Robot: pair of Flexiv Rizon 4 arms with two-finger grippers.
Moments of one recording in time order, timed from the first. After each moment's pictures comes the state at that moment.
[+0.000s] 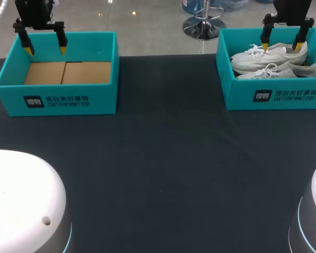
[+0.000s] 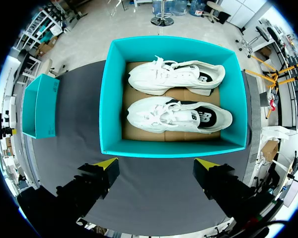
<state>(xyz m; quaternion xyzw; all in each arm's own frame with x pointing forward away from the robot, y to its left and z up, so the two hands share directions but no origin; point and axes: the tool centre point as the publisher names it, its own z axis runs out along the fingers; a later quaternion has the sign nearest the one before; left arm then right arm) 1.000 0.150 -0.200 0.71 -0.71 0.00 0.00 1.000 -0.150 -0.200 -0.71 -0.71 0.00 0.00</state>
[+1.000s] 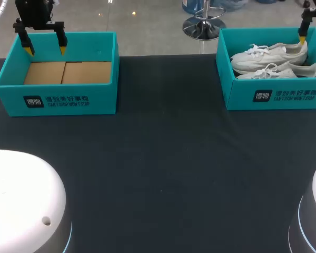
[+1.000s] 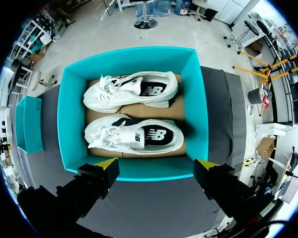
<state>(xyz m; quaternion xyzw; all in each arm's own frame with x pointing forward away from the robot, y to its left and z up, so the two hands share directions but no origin) 1.000 0.150 -0.200 0.71 -0.71 0.00 0.00 1.047 -0.283 -0.211 -0.73 -0.69 0.01 -0.02</state>
